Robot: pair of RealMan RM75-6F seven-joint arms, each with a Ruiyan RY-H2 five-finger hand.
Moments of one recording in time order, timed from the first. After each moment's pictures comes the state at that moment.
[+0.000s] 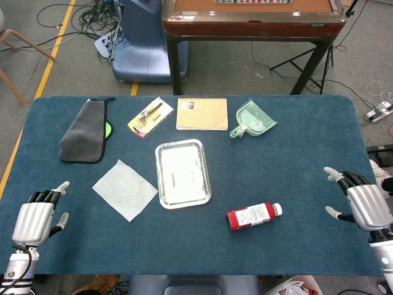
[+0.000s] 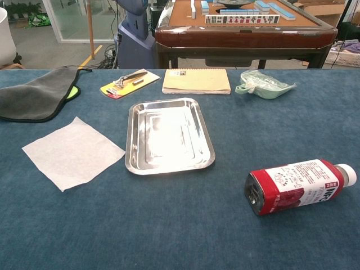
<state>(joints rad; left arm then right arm) -0.26 -1.17 0.09 -1.82 1.35 1.58 0.41 0.17 -1.00 0.06 -1.59 -1.59 1.41 0.11</state>
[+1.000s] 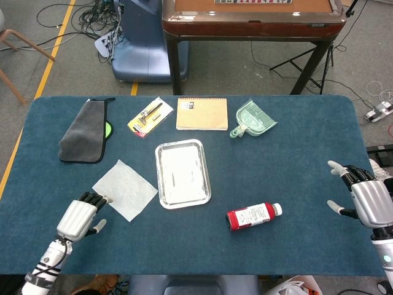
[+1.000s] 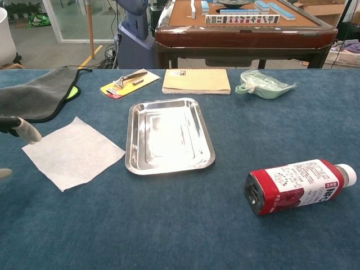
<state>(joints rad) -0.34 -1.35 0.06 -1.54 1.55 1.31 0.22 0.17 -1.00 0.08 -1.61 -1.57 1.45 0.10</state>
